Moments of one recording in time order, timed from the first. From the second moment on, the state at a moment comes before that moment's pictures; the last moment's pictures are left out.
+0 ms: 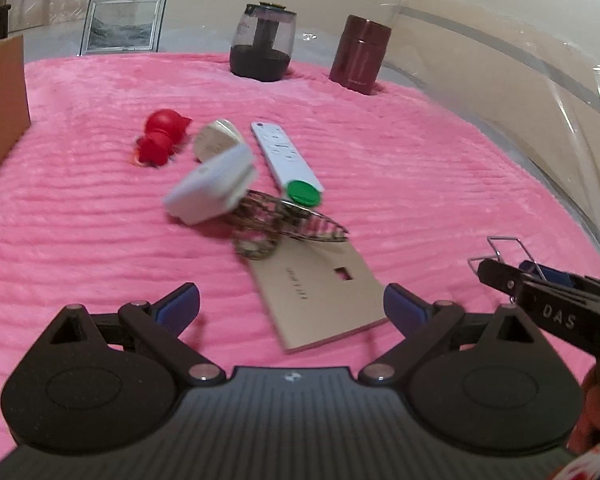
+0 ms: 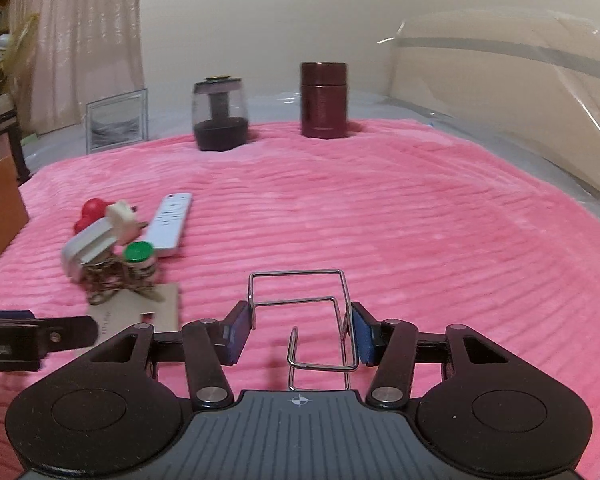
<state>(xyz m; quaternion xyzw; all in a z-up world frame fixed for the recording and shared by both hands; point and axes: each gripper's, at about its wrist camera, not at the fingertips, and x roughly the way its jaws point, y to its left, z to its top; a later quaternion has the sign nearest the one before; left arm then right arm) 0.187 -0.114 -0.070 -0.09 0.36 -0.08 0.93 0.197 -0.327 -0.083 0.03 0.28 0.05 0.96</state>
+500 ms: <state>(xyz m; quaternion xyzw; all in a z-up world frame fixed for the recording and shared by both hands) 0.212 -0.178 -0.091 -0.05 0.36 0.03 0.93 0.212 -0.352 -0.097 0.03 0.28 0.07 0.96</state>
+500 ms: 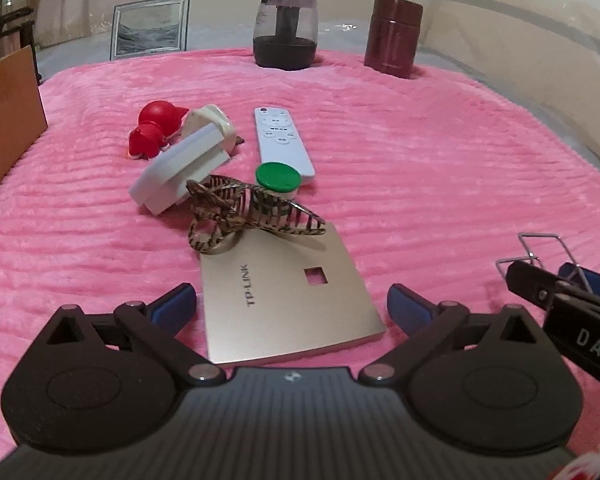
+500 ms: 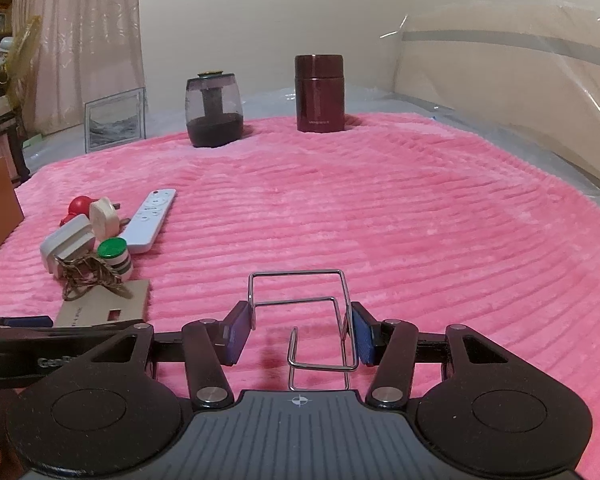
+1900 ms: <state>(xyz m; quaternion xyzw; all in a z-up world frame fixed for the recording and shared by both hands) 0.152 -0.094 -0.090 -0.04 0.37 -0.06 0.93 0.185 -0.295 -0.098 0.03 0.30 0.13 0.94</state>
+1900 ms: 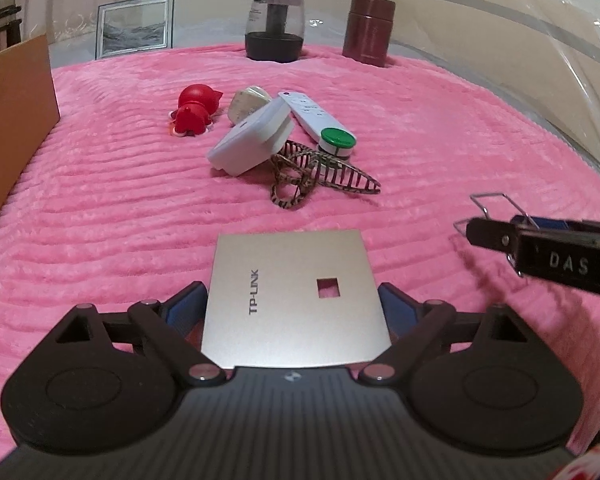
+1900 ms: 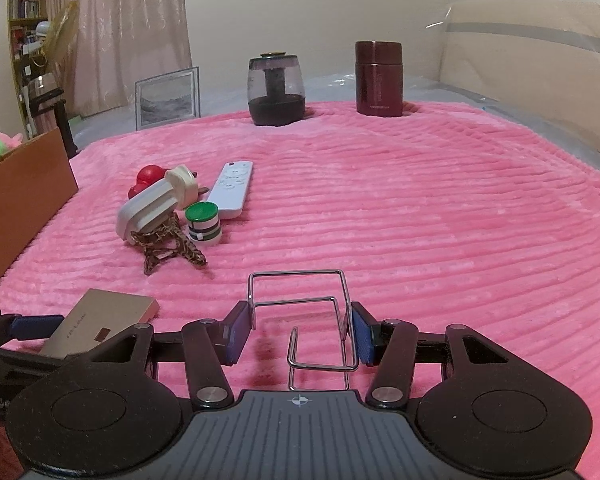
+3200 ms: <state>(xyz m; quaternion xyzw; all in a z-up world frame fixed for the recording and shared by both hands) 0.076 0.130 0.100 0.03 0.29 -0.03 0.96 0.151 -0.103 0.052 -0.01 0.22 0.34 0.91</state>
